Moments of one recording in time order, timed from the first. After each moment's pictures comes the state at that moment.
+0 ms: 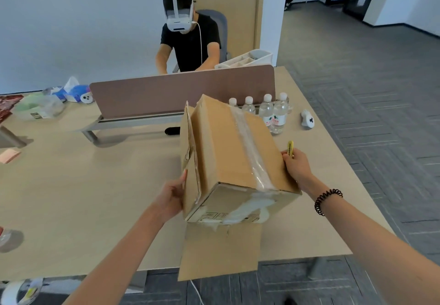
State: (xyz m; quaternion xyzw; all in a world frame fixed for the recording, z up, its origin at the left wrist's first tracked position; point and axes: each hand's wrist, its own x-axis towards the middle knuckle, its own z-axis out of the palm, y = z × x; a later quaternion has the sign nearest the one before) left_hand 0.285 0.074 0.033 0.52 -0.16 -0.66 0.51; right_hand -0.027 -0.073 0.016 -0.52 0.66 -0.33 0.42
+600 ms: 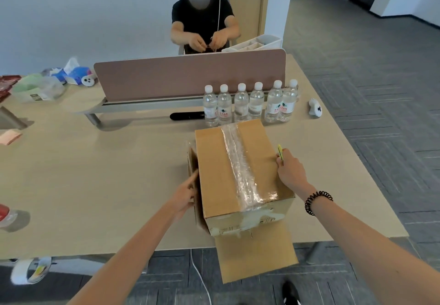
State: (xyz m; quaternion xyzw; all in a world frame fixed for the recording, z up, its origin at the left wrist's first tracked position) left_hand 0.294 0.096 -0.031 0.64 -0.29 -0.60 0.38; right_hand 0.011 -0.026 -0.009 -0.69 0.67 -0.14 0.25
